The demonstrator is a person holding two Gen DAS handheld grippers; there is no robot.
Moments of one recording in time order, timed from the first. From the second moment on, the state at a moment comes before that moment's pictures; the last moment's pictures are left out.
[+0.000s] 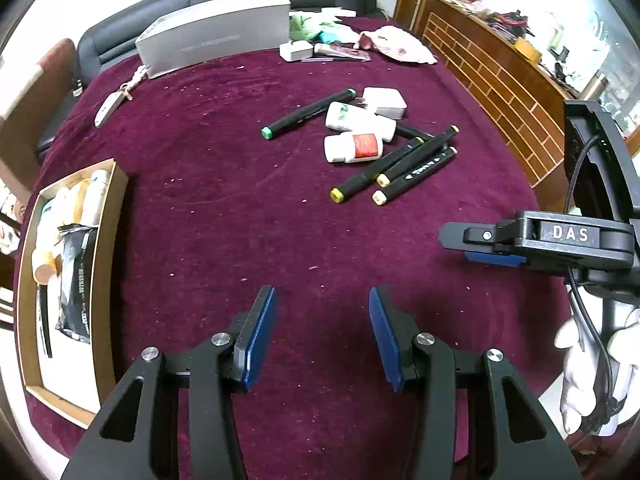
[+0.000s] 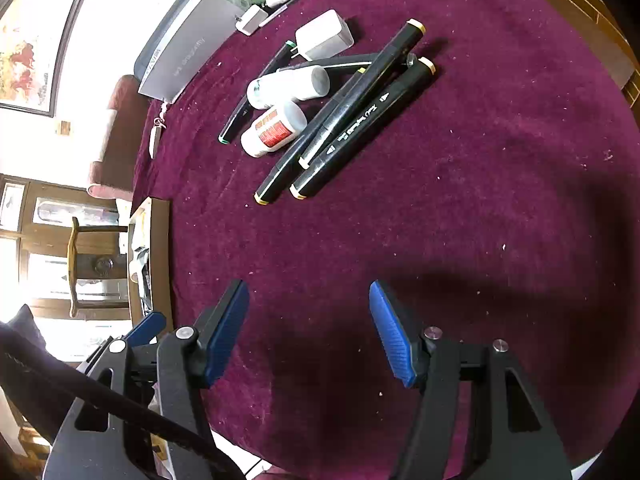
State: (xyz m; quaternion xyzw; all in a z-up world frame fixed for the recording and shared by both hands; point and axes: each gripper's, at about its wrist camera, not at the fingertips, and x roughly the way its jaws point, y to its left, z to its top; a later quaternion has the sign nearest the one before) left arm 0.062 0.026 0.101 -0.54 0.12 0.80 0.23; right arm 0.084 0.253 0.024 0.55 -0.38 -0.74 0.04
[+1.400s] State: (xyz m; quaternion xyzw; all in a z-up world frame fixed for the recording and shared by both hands) left arm 0.043 -0.016 0.047 -0.60 0.06 0.78 0.17; right arm -0.005 0.267 -0.006 0.58 -0.35 -0.73 0.07
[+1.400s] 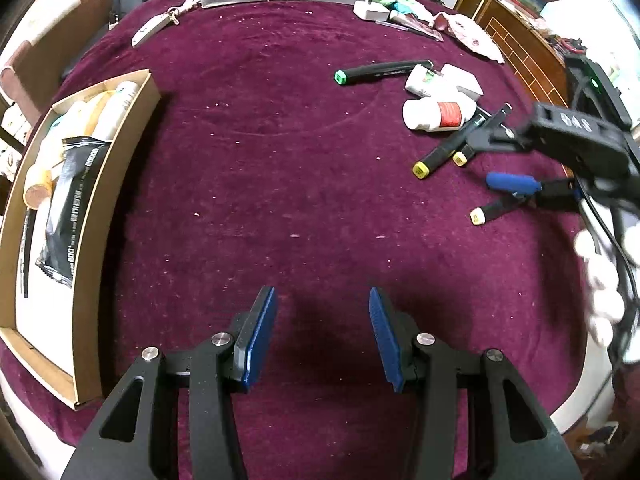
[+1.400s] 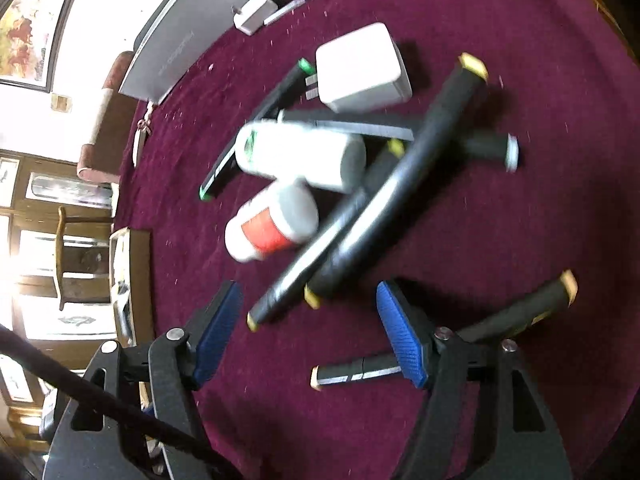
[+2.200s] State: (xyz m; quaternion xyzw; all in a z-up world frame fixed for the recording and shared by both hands) left arm 0.060 -0.039 0.041 -0.61 0.02 0.78 0.15; right arm -0.038 0.231 0.016 0.58 -0.14 -0.80 -0.04
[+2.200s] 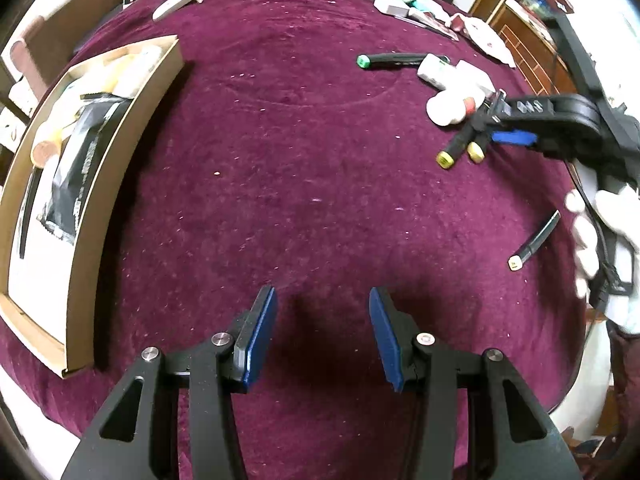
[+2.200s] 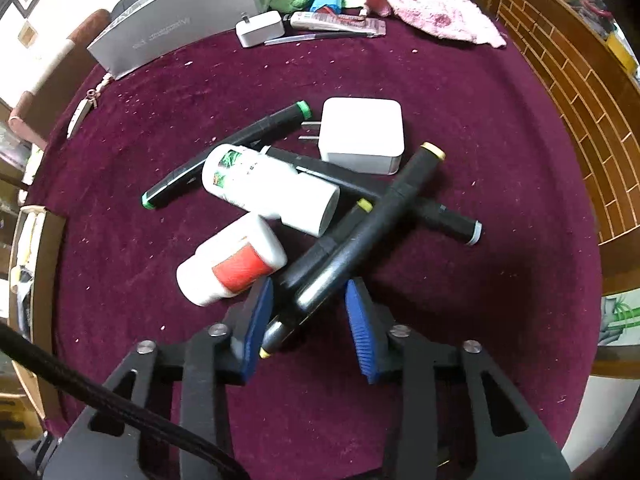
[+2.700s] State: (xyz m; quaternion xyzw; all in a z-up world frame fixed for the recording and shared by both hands) left arm 0.051 -0.010 0.043 -0.60 -0.01 0.77 0.22; right arm 0.049 0.251 0.006 0.62 -0.24 -0.75 0.05
